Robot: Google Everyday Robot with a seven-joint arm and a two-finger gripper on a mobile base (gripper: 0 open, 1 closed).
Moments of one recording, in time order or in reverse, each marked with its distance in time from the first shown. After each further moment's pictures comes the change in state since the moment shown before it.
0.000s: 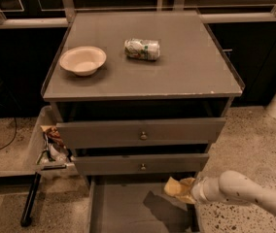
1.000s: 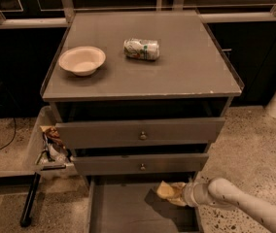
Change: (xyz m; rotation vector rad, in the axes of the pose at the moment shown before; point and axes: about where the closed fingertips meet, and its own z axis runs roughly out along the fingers) arm 0.041 -0.013 0.099 -0.029 -0.088 0.003
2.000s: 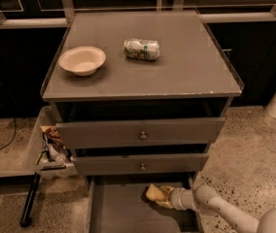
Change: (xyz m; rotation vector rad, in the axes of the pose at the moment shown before) arm 0.026 -0.002 0.102 -0.012 -0.123 -0.029
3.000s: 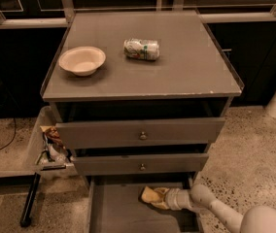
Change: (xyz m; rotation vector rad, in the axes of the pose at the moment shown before) arm 0.011 0.006 0.037 -0.075 -0.029 -0.015
